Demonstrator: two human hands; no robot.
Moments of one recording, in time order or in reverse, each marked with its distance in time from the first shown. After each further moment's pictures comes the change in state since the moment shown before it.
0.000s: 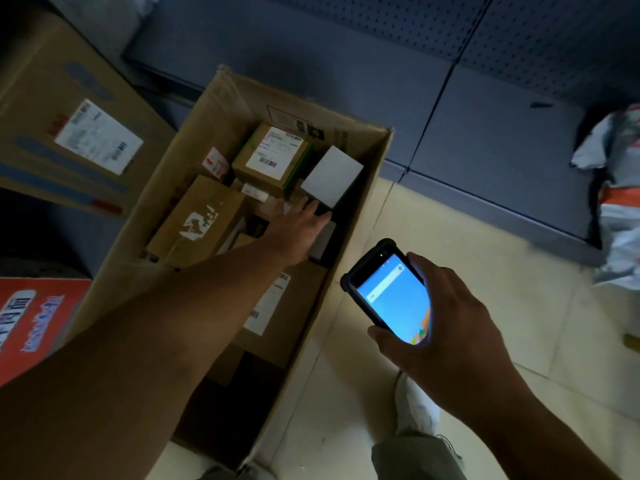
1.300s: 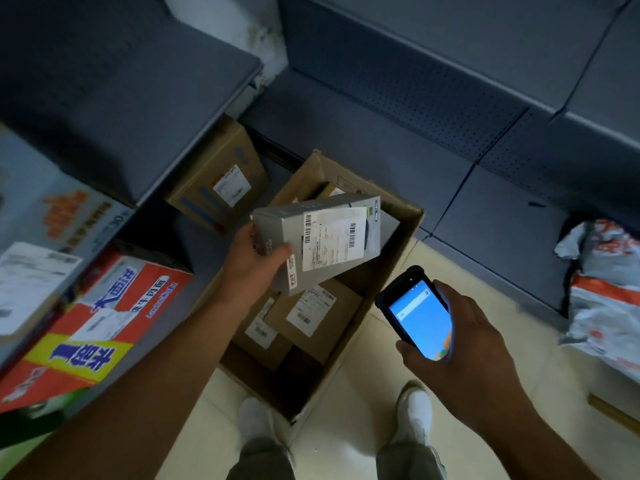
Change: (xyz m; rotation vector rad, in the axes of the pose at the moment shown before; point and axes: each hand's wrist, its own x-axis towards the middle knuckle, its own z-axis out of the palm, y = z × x) left_hand -0.290 -0.088 -0.195 -1.607 0.539 -0.656; right_hand -0.104 -0.147 -0.119 0.063 0.093 -0.058
